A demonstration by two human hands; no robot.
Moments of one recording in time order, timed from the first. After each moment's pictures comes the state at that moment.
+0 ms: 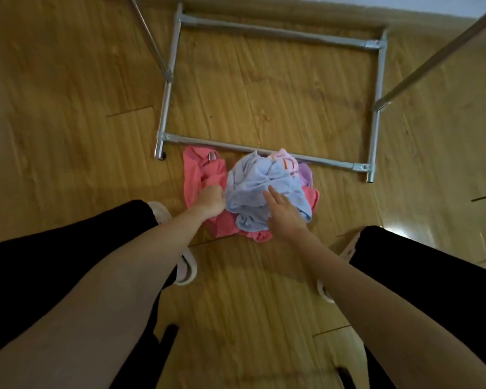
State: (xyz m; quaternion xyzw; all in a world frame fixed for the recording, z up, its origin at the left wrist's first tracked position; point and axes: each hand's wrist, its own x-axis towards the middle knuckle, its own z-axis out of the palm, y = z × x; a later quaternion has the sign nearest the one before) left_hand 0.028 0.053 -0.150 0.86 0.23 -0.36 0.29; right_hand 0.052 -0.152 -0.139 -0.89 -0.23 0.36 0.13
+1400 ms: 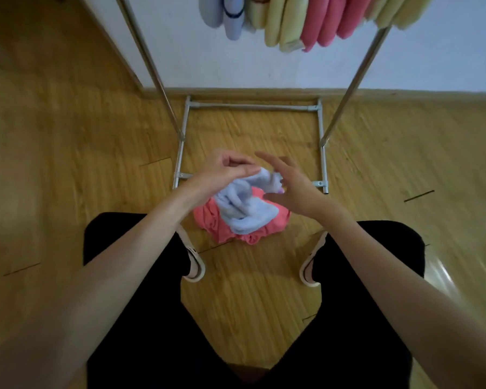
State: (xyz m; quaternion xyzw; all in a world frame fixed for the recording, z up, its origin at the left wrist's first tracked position) left_hand -0.019 -0.018 0.223 0.77 0.07 -0.10 0.63; right_hand 0.027 -0.205 0.173 -0.86 -0.27 0.21 0.39
